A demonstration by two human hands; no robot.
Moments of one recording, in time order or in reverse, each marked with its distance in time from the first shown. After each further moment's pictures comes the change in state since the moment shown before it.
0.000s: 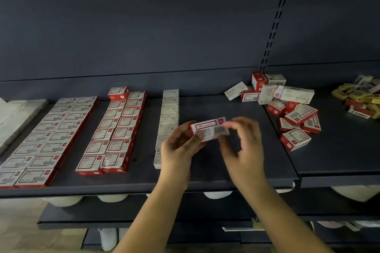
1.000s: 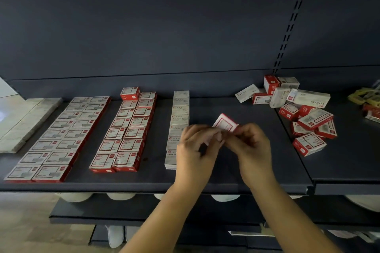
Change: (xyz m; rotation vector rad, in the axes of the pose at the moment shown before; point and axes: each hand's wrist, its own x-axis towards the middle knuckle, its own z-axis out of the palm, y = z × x) left_hand 0.003 -0.005 -0.007 0.835 -0.027 0.730; right_hand 0.014 -0.017 0.011 0.679 -0.047 0.558
